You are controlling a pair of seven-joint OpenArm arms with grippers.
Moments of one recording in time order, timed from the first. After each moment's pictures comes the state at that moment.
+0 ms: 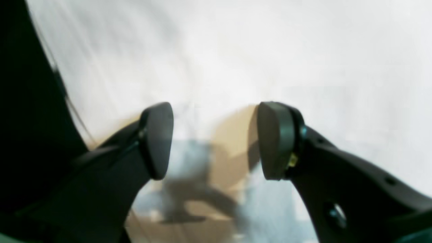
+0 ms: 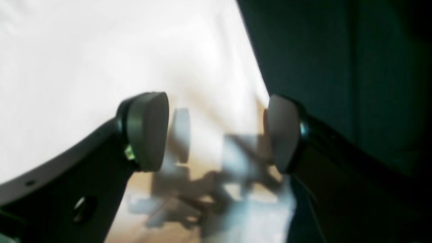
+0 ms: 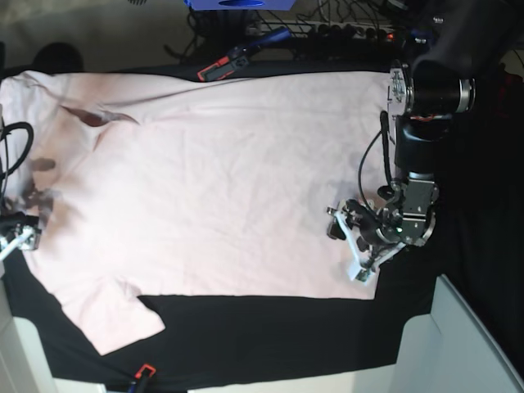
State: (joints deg) left arm -28.2 -10.3 -3.8 31.2 12.9 -28.4 20.7; right arm 36.0 28.3 11.7 10.8 -4.1 24.0 -8.5
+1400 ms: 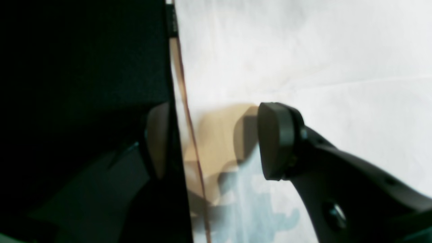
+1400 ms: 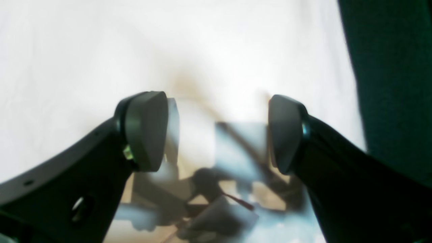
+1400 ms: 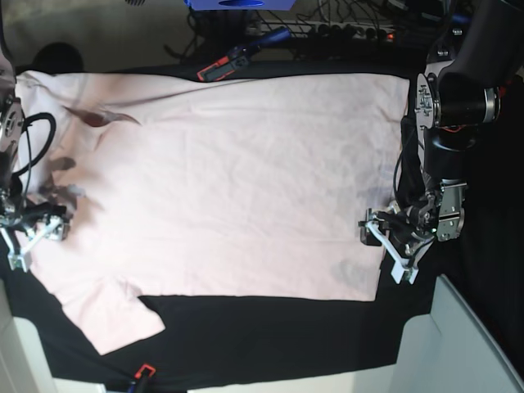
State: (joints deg) left arm -29.7 -15.9 -4.3 25.9 -1.1 -25.8 21.4; right arm 34.3 23.7 11.1 8.5 -3.8 24.2 -7.6
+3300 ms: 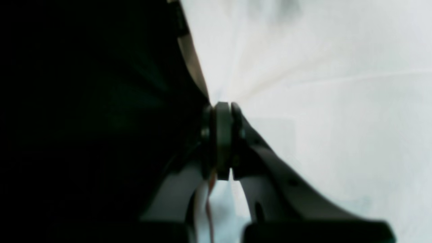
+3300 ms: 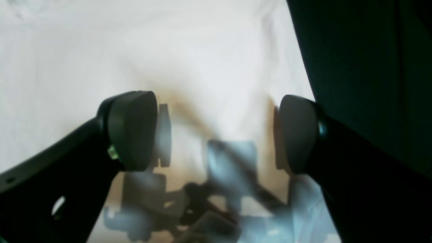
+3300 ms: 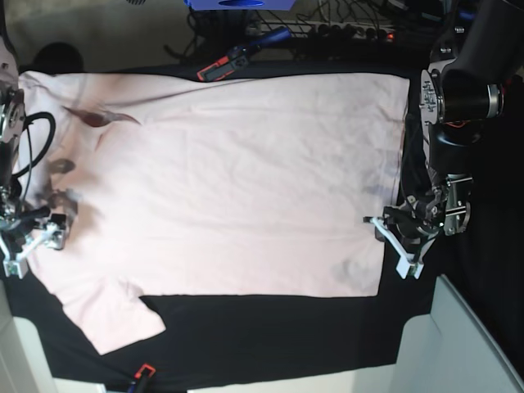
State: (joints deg) left arm -28.6 -17.4 -4.9 26.2 -2.5 -26.8 21.2; right arm 31.9 23.4 11.2 15.1 -3.7 21.6 -5.6
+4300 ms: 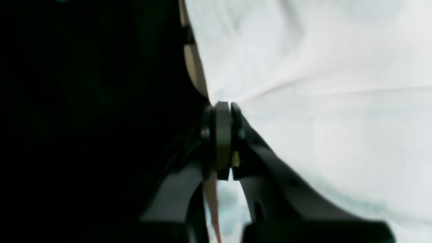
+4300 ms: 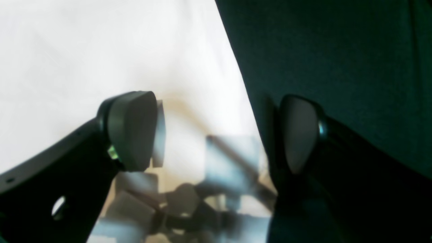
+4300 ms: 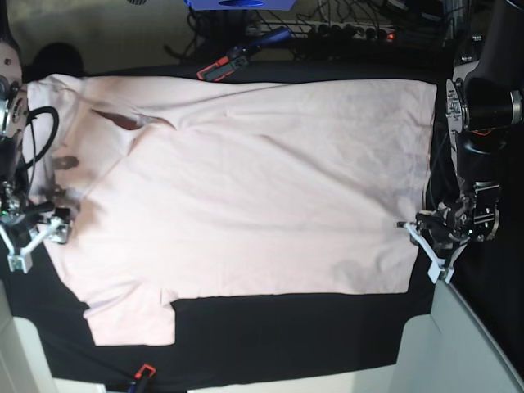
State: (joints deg) left arm -30.7 -22.9 -4.5 25.9 -1.1 -26.7 22.9; right arm 30.8 22.5 11.0 15.4 -3.7 21.6 -5.7
